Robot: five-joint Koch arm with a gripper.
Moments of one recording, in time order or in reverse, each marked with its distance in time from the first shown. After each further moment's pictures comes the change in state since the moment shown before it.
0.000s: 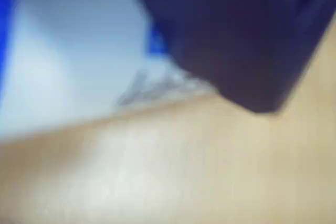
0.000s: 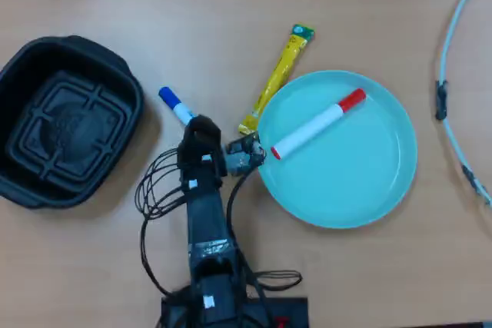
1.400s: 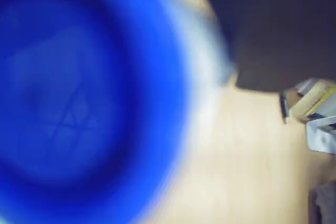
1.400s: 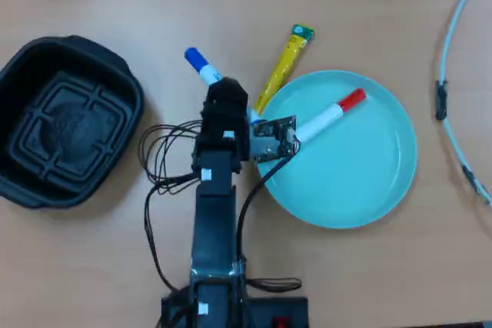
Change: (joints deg) arm 12.5 3.3 -43.2 39.7 -20.1
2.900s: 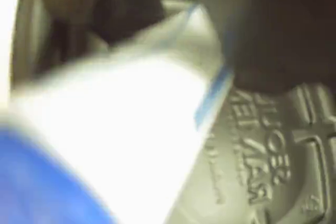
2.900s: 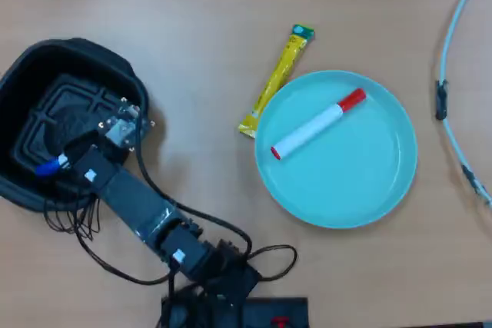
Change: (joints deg) arm -51.6 -26.7 -3.3 -2.2 3.3
